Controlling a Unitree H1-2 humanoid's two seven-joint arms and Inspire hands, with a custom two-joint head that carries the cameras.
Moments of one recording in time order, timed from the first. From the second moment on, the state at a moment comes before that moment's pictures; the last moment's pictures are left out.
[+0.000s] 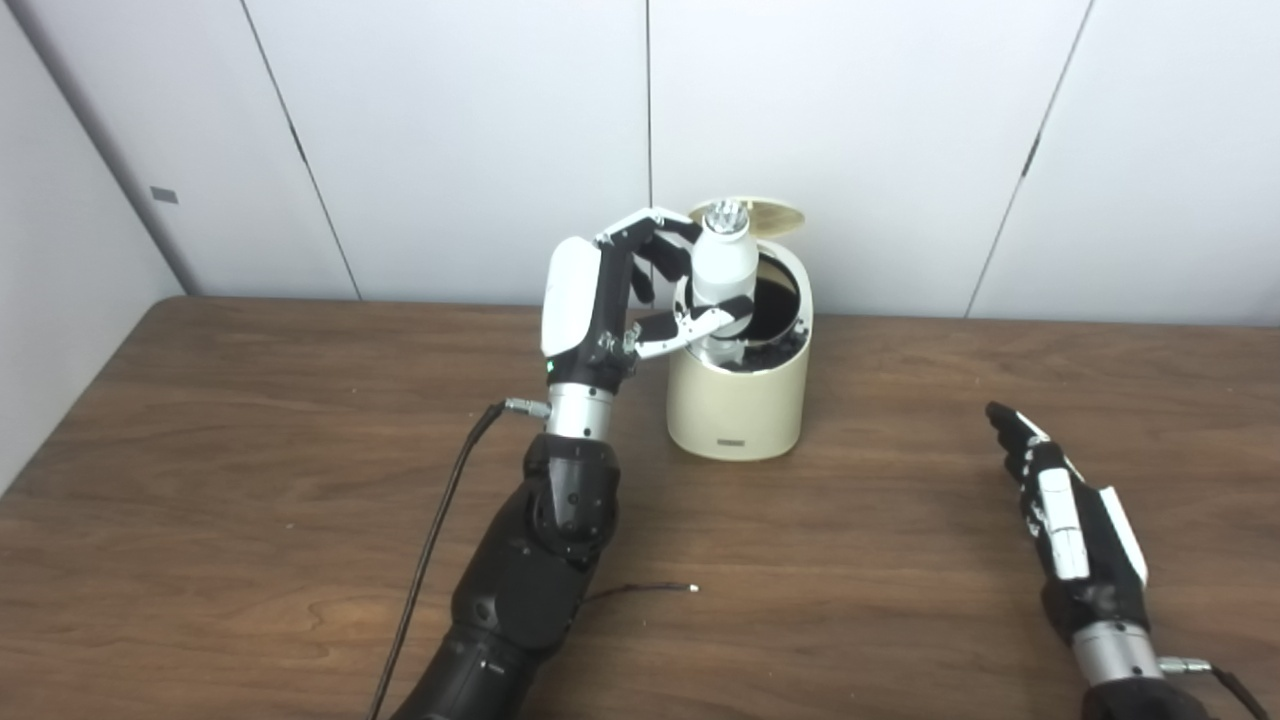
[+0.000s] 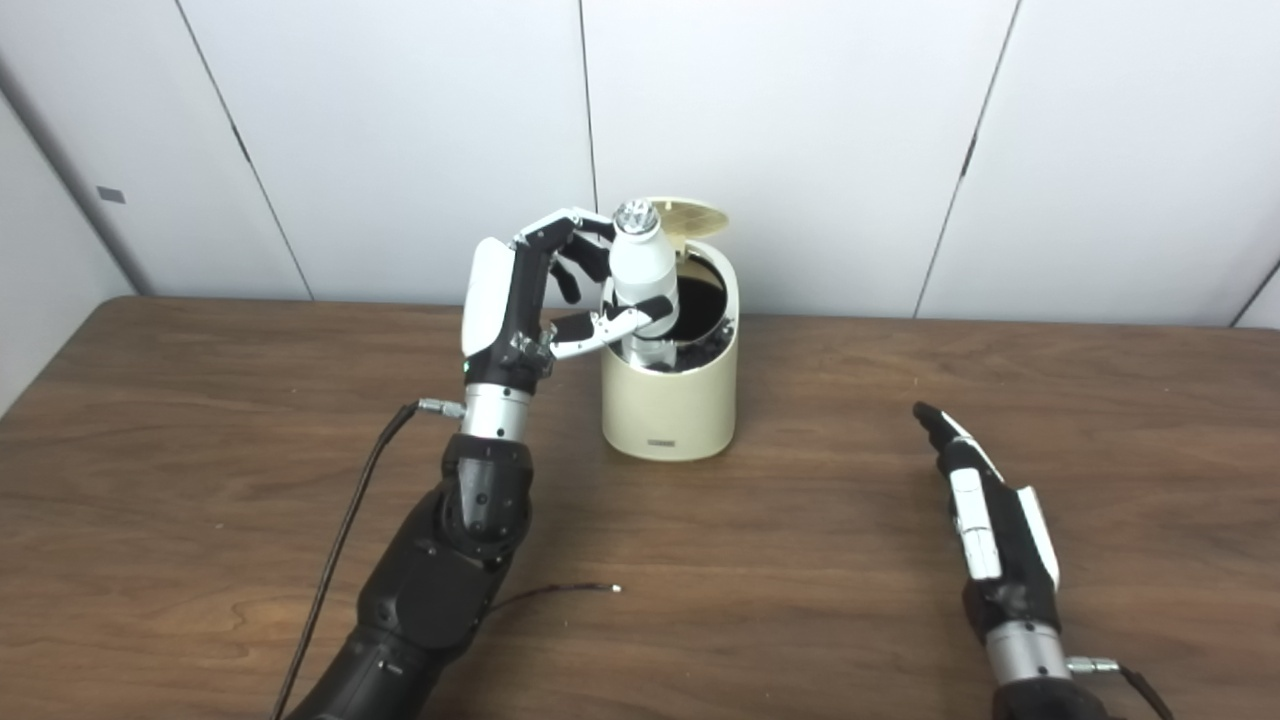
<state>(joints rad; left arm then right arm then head) -0.56 0.00 -0.16 0.38 0.58 -0.29 0.46 -0.07 -0.17 -0.10 0.01 0.03 -0.03 0.04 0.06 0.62</state>
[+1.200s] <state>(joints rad) -0.56 0.02 -0.18 0.38 0.57 -0.30 0.42 -0.08 -0.16 -0.11 0.01 0.05 -0.03 0.04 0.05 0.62</state>
